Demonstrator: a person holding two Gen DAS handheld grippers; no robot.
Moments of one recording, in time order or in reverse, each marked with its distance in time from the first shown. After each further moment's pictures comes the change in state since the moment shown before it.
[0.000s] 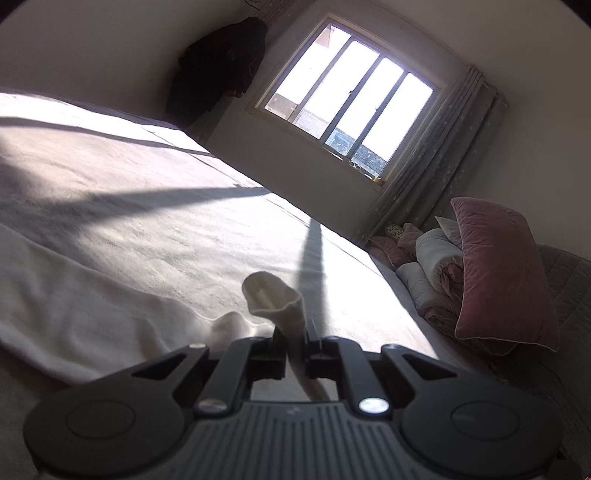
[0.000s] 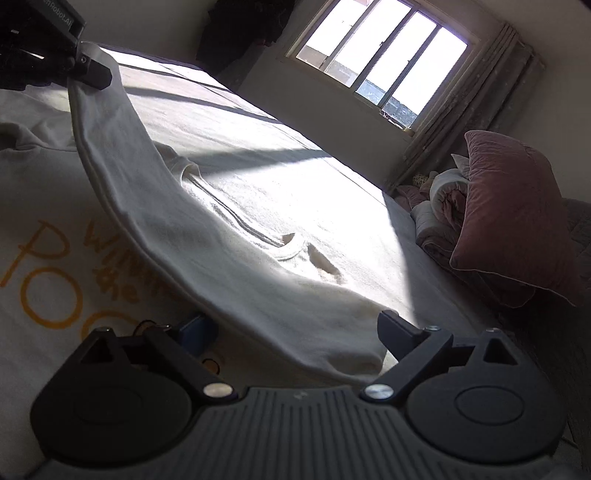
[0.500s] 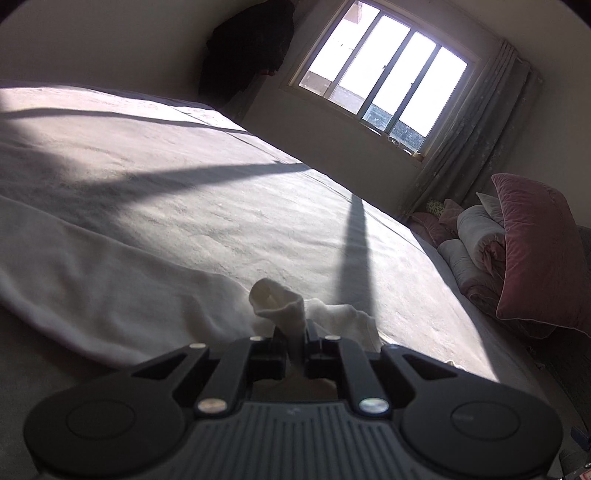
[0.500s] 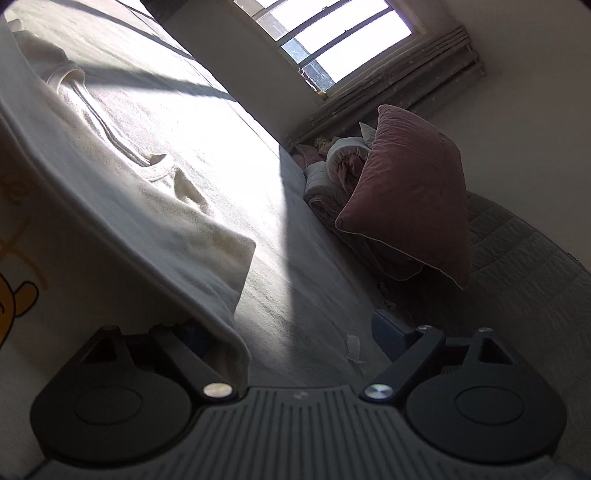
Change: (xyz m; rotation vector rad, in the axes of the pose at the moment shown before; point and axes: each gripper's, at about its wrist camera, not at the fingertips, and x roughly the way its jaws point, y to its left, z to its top) left arm 0.000 0.011 -0.003 0.017 0.084 0.130; right arm 0.030 -0.013 -0.016 -0.140 0.170 -0.381
